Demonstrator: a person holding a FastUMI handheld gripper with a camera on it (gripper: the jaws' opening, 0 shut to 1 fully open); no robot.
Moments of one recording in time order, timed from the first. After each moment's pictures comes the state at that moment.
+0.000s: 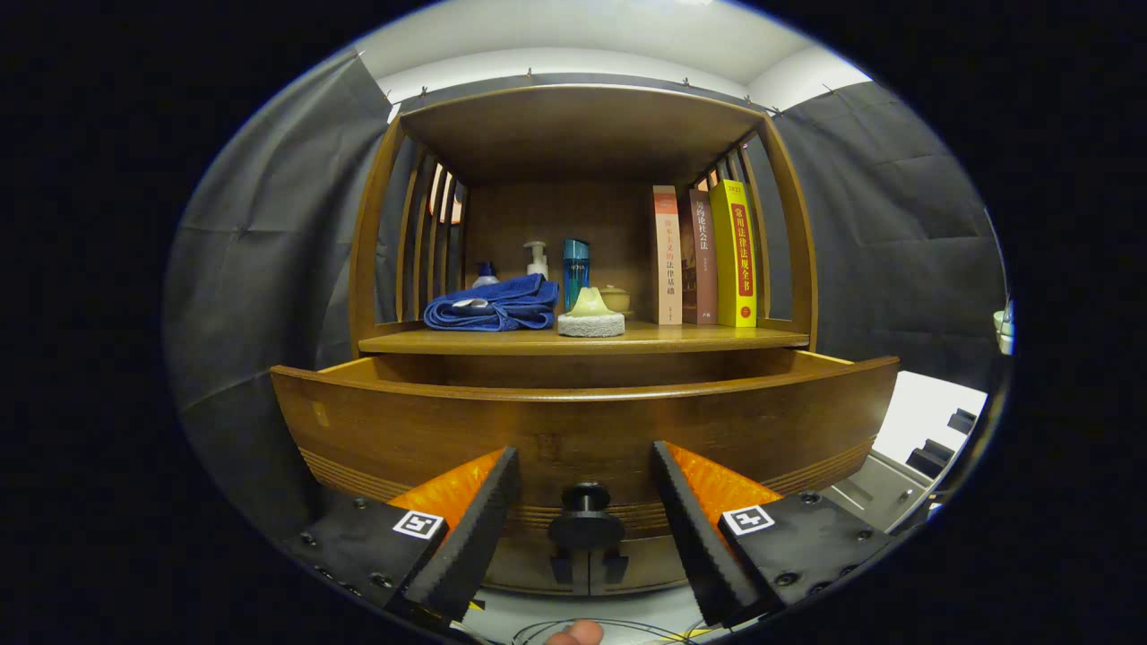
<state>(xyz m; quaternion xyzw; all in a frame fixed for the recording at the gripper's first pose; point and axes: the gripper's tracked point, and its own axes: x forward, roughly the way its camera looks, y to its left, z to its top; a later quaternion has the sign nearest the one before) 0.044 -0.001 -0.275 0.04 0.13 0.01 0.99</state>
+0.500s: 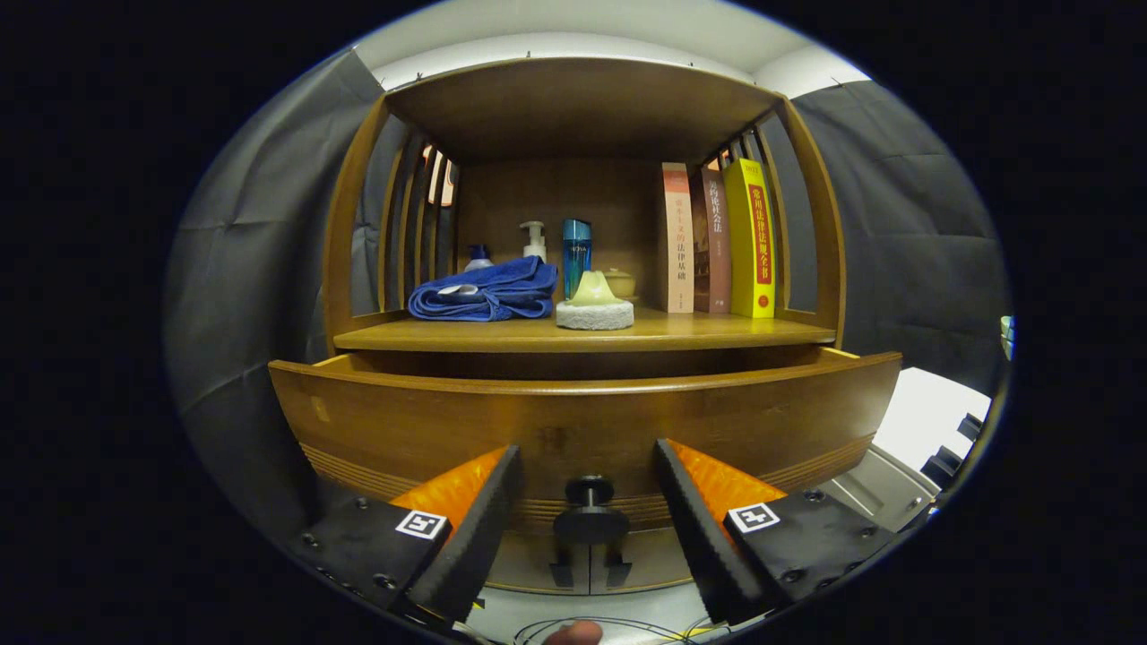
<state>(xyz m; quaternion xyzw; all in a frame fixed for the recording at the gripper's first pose) 0.091 0.002 -0.303 0.06 0.17 0.01 0.98</state>
